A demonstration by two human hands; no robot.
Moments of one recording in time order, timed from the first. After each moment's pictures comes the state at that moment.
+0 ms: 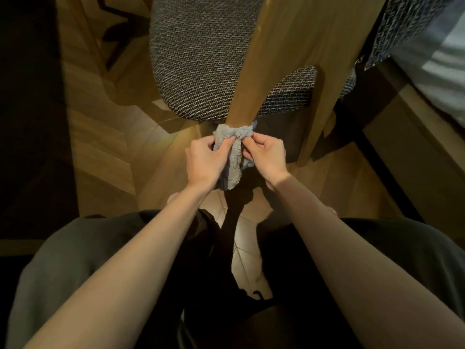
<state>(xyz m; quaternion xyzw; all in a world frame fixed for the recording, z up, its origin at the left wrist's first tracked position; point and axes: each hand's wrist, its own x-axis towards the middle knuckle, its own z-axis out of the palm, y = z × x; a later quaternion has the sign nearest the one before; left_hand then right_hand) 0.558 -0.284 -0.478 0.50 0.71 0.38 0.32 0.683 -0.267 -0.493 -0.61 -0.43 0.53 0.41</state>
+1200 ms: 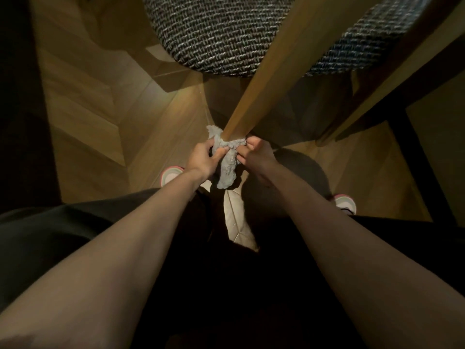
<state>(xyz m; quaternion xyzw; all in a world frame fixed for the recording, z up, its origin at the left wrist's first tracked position) 0.513 -0.267 -0.616 0.48 0.70 0.18 0.49 0.649 -0.248 -0.609 -0.64 -0.38 0.64 0.19</state>
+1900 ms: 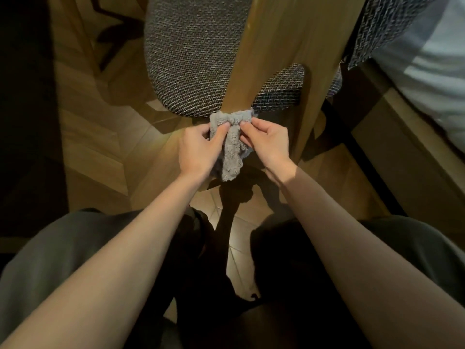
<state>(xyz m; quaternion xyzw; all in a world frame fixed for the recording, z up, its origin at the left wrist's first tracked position) 0.561 -0.286 -0.456 0.54 0.68 0.40 0.29 0.694 -0.270 -0.456 -0.58 -0.40 0.54 0.46</state>
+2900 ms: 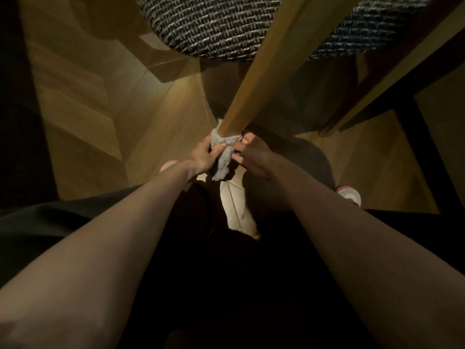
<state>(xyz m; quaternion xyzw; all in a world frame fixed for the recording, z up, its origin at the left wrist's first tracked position) 0.508 -0.260 -0.624 0.49 0.68 0.08 0.54 0.644 -0.246 -0.612 -0.60 -0.31 0.71 0.17</state>
